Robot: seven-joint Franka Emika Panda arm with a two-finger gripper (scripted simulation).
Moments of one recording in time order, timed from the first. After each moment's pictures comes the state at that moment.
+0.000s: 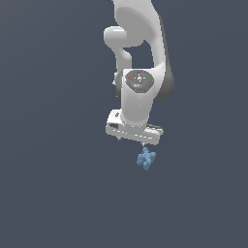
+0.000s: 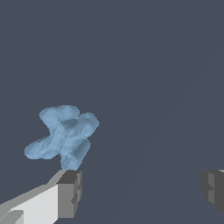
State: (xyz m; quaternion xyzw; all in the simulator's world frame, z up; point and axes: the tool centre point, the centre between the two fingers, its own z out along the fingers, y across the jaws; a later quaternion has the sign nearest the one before) arm 0.034 0.030 0.154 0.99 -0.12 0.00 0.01
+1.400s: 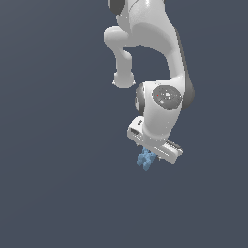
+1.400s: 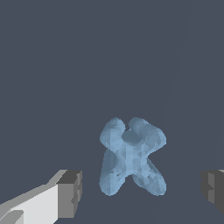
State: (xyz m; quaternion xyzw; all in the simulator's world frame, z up) arm 0.067 0.101 0.131 0.95 -0.31 0.00 0.00
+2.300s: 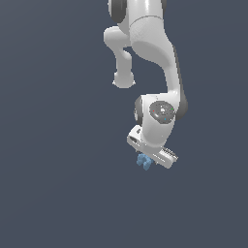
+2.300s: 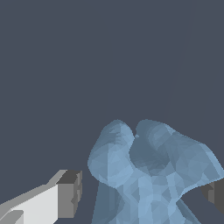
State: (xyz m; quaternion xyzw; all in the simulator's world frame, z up) arm 0.066 0.102 0.080 0.95 -0.31 0.00 0.00
